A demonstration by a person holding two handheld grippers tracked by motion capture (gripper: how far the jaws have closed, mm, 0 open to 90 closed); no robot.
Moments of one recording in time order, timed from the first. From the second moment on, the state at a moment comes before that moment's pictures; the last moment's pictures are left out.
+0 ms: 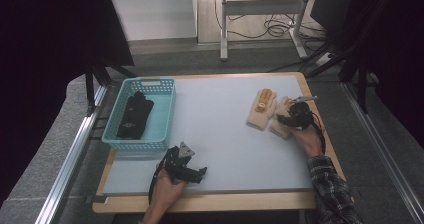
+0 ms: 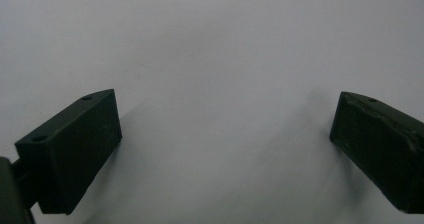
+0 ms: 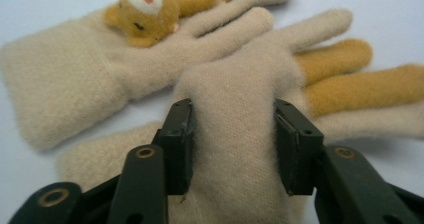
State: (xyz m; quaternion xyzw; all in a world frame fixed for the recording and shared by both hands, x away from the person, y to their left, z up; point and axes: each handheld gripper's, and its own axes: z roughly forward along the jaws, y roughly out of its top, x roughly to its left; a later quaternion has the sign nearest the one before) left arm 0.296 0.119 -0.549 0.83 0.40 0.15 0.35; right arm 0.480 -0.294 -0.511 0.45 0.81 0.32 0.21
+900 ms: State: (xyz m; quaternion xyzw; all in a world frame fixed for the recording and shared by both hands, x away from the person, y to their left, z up) left arm 0.296 0.119 -0.549 0.83 0.40 0.15 0.35; right arm 0.376 -0.212 -0.435 0.29 0.84 0.41 0.18
